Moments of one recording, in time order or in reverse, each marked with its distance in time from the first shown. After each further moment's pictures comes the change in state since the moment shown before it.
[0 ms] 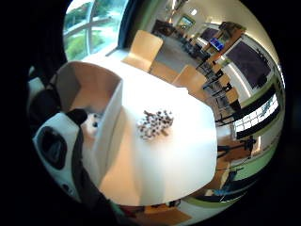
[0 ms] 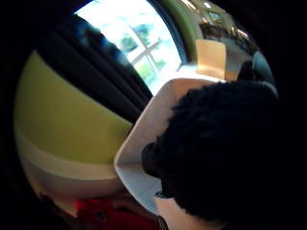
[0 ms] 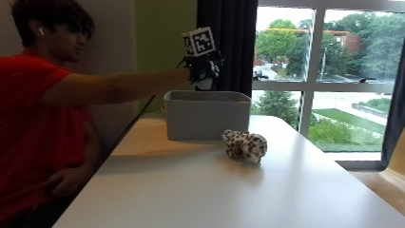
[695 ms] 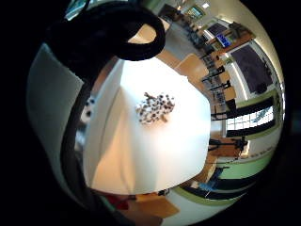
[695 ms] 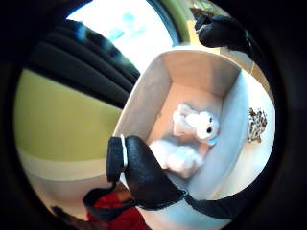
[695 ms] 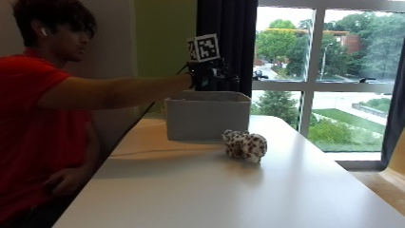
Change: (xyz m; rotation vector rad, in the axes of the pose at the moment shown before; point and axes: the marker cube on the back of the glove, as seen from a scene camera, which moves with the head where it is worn) arm 0.027 0.014 0.022 -0.143 0.040 0.031
